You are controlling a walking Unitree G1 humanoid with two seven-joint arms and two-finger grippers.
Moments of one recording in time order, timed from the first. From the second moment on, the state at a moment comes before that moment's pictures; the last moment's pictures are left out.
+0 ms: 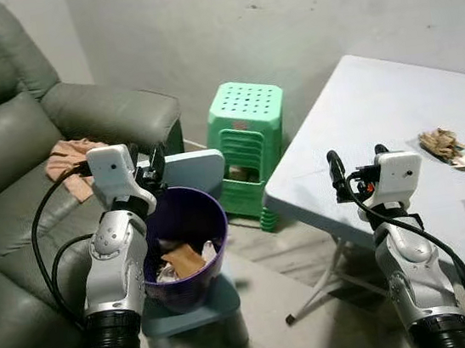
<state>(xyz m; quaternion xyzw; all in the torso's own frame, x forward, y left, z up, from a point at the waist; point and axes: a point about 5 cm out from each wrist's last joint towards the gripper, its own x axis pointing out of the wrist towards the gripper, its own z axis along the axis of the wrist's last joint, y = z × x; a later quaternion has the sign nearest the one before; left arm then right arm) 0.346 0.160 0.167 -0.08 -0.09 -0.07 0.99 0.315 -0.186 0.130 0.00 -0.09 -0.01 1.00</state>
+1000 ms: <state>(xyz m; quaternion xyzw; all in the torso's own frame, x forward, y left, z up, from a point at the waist) 0.343 0.163 0.164 -0.07 -0.09 -0.08 0.99 0.314 -0.180 0.125 0.00 -0.08 0.00 1.00</state>
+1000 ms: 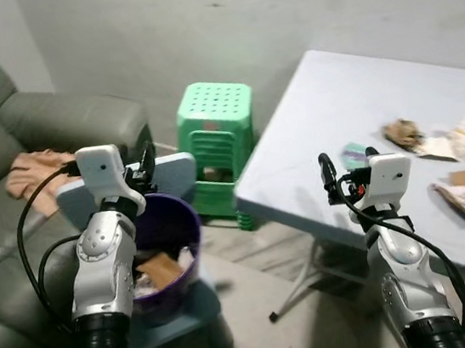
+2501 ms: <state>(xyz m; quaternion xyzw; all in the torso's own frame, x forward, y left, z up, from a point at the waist) 0.338 0.150 0.144 -0.11 -0.01 -0.06 0.99 0.300 -0.182 0.113 0.01 -0.04 0.00 1.00</state>
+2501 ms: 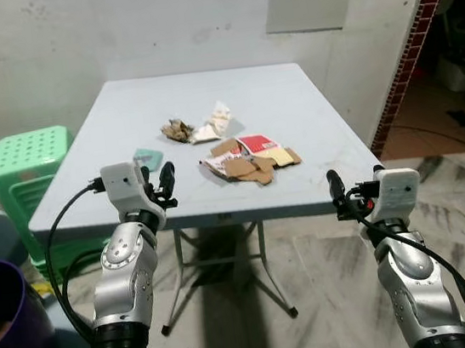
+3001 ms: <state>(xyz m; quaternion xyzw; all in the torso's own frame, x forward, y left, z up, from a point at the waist) 0.337 0.149 0.147 -0.11 -0.02 -0.07 0.99 0.293 -0.177 0.112 0.01 -0.03 0.04 1.00</state>
